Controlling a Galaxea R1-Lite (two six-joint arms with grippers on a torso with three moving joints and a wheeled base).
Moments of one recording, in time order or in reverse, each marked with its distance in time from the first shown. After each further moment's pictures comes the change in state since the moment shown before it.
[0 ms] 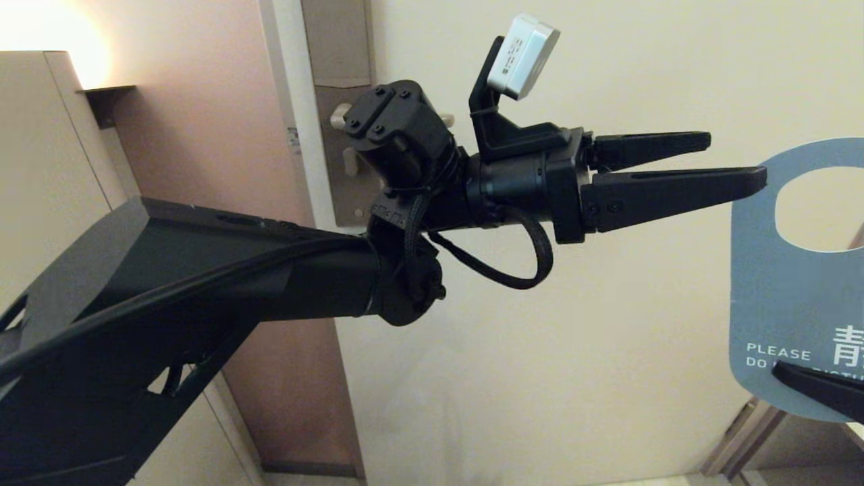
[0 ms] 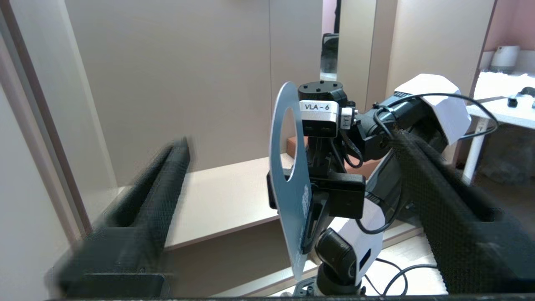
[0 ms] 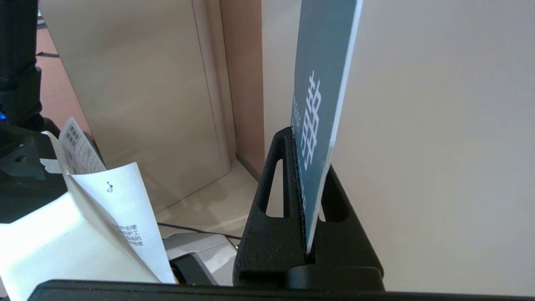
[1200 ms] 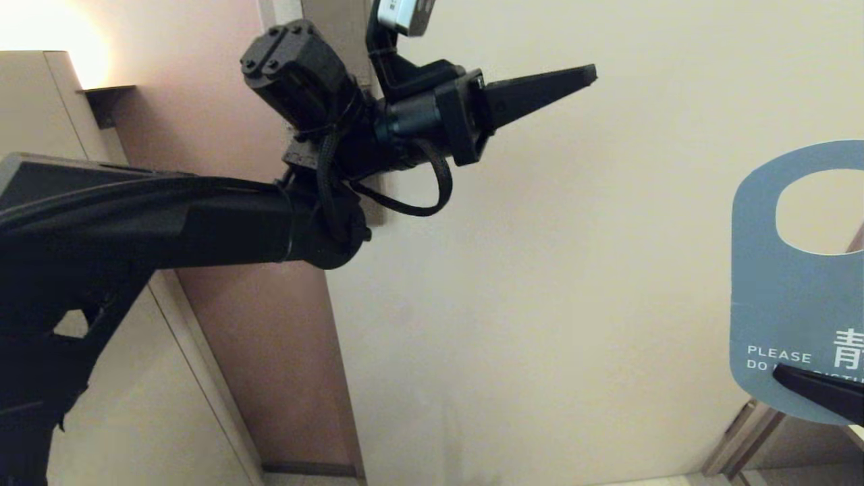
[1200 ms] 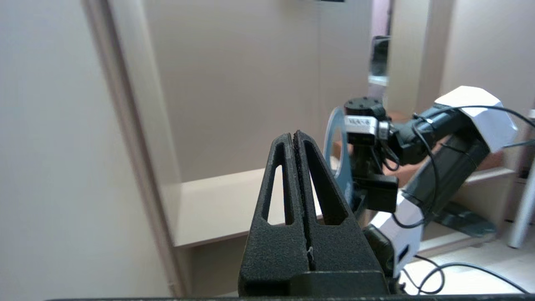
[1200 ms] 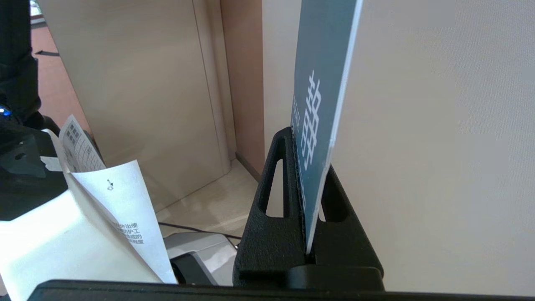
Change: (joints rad) left arm 0.187 -0.096 0.001 0.060 -0.008 0.010; right arm 0.001 -0.005 0.004 -0.001 0.000 -0.003
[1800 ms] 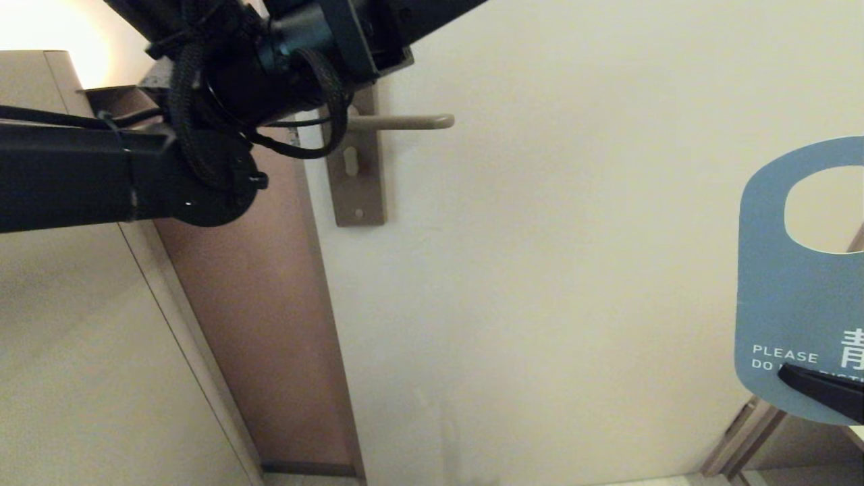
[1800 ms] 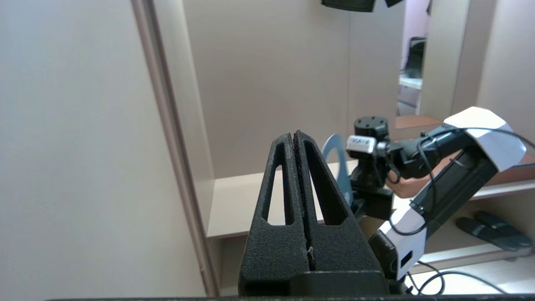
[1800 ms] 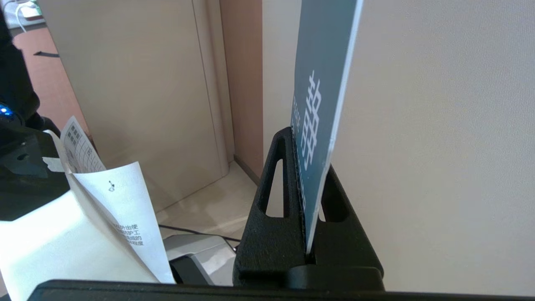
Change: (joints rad) left arm 0.102 -0.229 0.096 0.189 0.004 0.063; right arm -0.001 -0.014 0.000 0.000 0.000 0.001
